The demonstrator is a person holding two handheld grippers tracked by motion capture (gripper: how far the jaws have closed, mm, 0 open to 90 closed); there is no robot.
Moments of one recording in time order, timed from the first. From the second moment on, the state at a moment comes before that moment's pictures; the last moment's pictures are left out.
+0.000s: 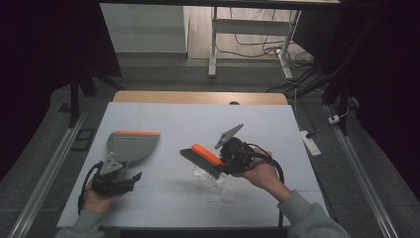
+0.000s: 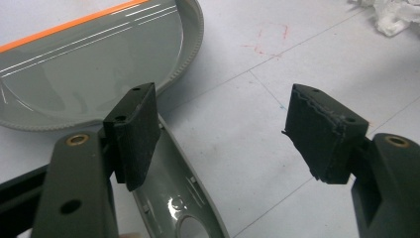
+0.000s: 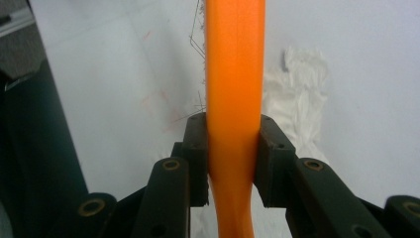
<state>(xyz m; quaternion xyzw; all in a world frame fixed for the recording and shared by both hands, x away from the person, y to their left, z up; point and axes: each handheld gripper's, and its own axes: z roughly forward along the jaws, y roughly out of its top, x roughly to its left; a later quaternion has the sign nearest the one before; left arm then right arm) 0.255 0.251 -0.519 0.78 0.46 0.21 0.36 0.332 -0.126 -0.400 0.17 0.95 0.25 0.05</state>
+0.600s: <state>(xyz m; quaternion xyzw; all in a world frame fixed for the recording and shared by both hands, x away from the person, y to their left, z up) 0.255 0.251 -0.519 0.78 0.47 0.21 0.36 0.294 -0.130 -0.449 0.09 0.98 0.15 -0.01</state>
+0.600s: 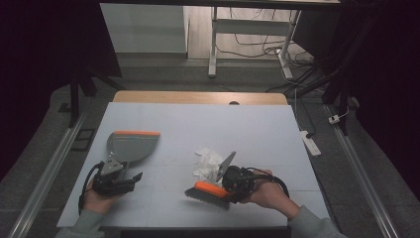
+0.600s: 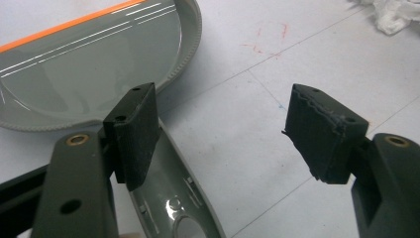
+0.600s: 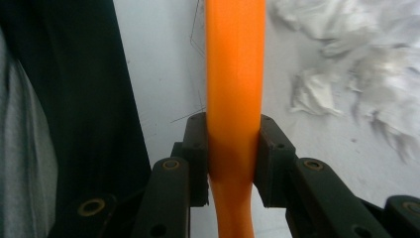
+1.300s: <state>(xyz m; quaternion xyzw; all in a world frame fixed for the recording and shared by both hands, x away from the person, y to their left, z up) 0.254 0.253 -0.520 0.78 0.47 0.21 0.36 0.345 -0.116 -0.437 0.10 0.97 0.18 0.08</state>
